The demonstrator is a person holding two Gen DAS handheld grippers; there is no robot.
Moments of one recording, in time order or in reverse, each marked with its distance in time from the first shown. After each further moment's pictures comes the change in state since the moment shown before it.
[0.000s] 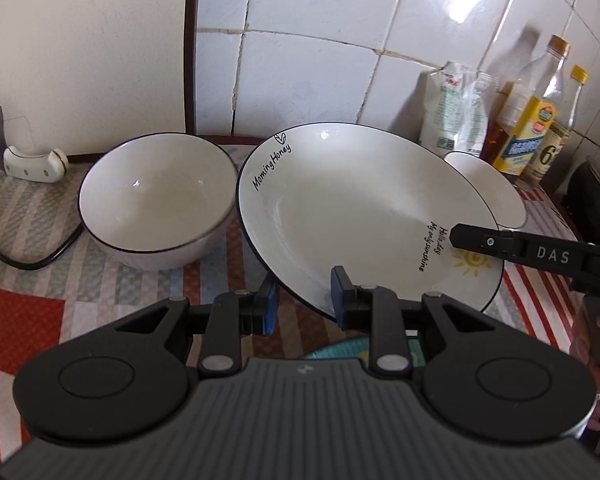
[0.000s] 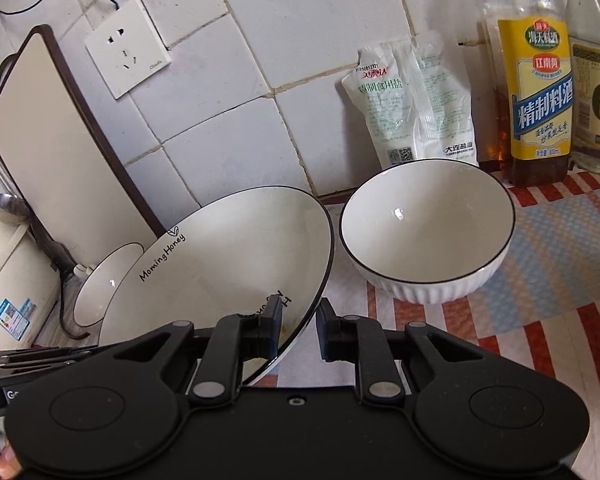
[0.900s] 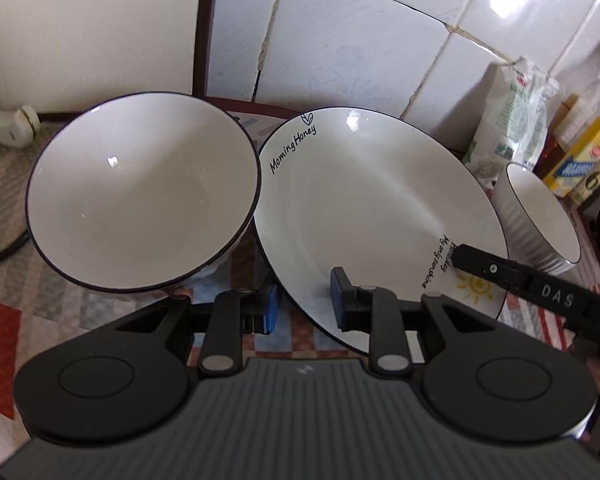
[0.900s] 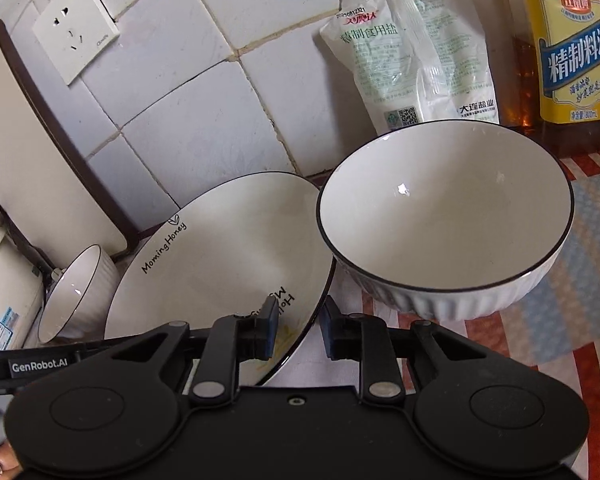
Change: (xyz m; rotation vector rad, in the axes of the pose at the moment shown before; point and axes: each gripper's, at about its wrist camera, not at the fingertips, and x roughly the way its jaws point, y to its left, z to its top) left arm 0.070 0.020 0.022 -0.145 0.108 0.020; right arm 0.061 -0.019 0.013 0.036 0.043 0.025
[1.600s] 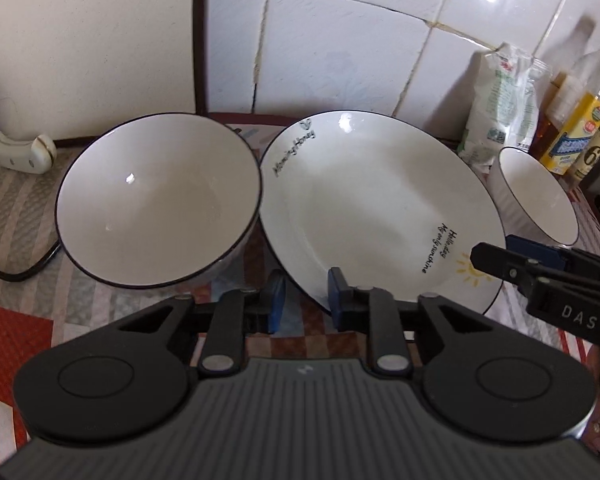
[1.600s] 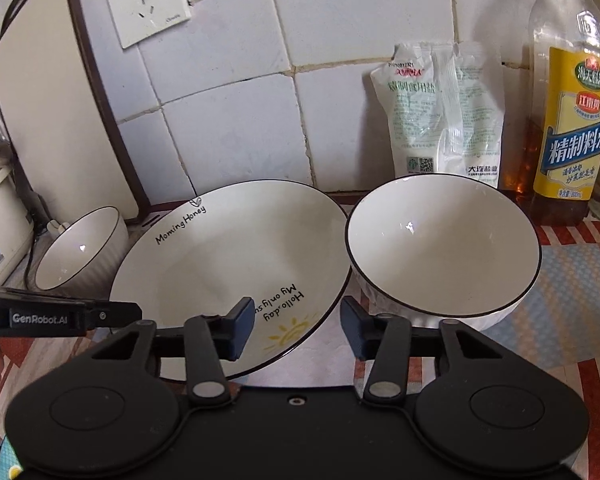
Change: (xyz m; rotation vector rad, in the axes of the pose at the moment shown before) left arm -0.023 -0.012 -0.007 0.106 -0.012 0.049; right arm -0.030 0.030 -0.010 -0.217 -0.032 -0.084
